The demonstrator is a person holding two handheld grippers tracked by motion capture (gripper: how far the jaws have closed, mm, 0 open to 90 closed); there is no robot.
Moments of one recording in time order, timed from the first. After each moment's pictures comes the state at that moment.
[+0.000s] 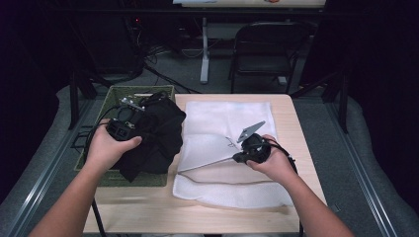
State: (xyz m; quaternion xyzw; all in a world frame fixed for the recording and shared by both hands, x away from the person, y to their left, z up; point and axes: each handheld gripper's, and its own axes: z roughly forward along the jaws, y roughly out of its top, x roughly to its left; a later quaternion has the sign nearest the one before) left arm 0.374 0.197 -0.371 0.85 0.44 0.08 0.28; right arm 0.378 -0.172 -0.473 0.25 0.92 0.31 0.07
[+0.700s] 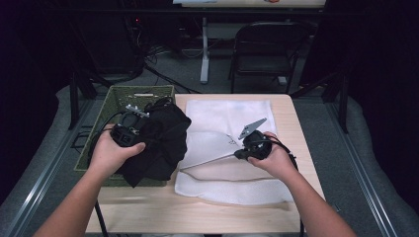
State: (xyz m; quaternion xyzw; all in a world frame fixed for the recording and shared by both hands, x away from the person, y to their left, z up) left arm 0.364 0.191 -0.378 0.86 0.42 0.07 0.28; right arm 0.388 -0.177 -0.472 0.25 0.91 0.31 0.07
